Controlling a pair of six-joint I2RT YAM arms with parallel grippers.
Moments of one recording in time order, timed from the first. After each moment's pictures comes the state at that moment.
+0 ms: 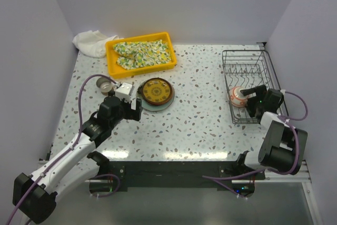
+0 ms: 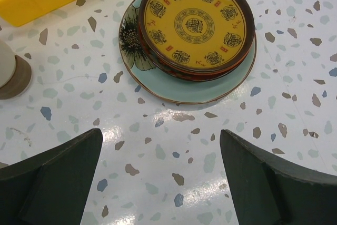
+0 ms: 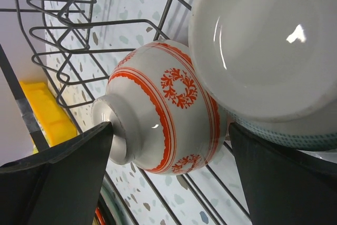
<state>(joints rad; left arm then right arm) -0.53 0.79 0.54 -0.22 -0.16 -0.14 -0.39 1.37 0.52 0.16 -0.23 0.96</state>
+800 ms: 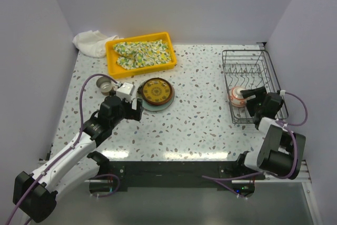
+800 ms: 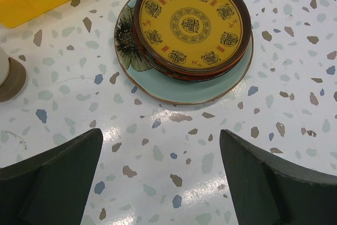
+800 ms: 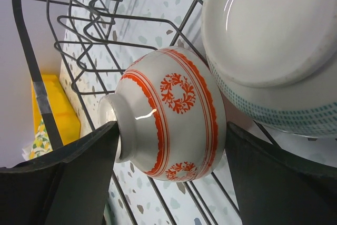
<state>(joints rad) -0.53 0.81 0.54 -0.20 -0.14 -0.14 -0.39 1.32 0.42 0.37 -0.25 0.93</state>
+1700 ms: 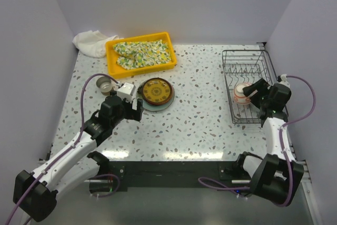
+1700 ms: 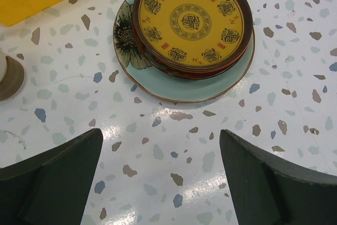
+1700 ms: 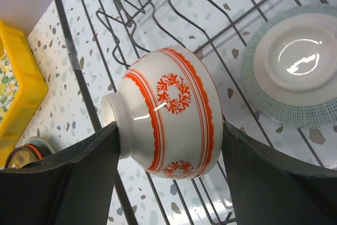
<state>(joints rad) -0.53 0.82 0.54 -0.20 -0.14 -0.14 -0.36 1.04 0.62 -0.10 -0.22 0.54</state>
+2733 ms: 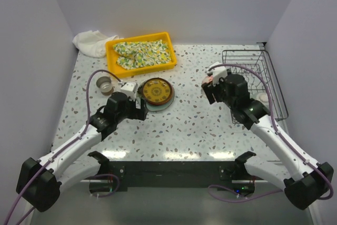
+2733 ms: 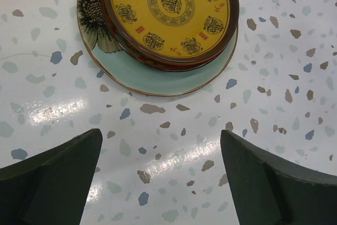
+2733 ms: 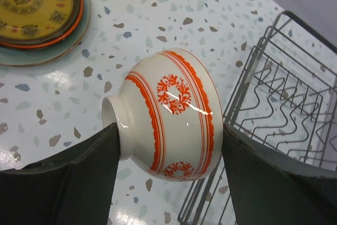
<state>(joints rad) -0.53 0.95 0.57 -0.21 -0.08 -0.29 0.51 0.99 0.92 -0.39 0.18 -0.22</state>
